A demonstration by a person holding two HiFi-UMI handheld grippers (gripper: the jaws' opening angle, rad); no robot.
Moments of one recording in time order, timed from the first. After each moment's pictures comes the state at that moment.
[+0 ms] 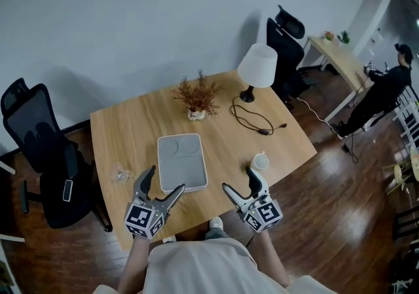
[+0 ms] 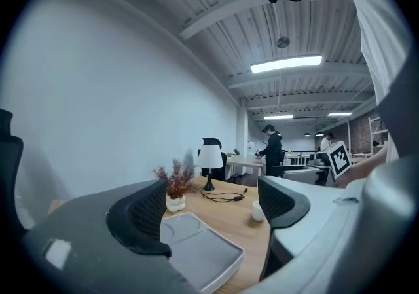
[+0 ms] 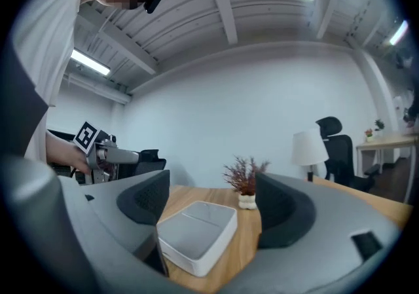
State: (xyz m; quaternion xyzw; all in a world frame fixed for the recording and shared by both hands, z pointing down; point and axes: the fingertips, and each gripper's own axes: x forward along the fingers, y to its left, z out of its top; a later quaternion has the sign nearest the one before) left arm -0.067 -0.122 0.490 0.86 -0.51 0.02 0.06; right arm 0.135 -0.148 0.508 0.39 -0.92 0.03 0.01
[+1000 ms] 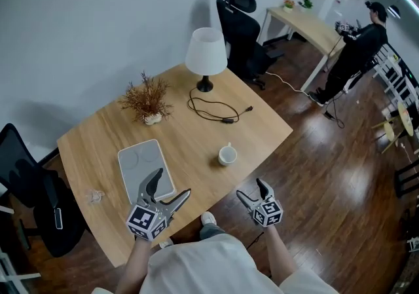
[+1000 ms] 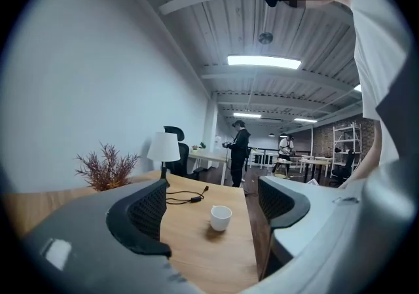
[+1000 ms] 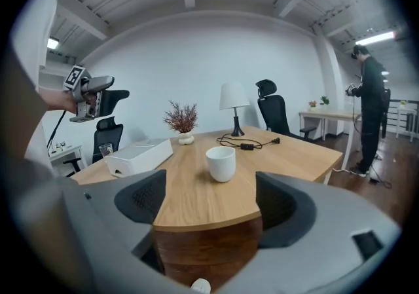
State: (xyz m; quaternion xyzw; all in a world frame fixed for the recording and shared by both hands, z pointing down) left arm 0.096 -0.160 0.511 0.93 -0.36 0.04 0.08; right arm 0.365 -0.133 0.702 0.53 -0.82 0.15 0.14
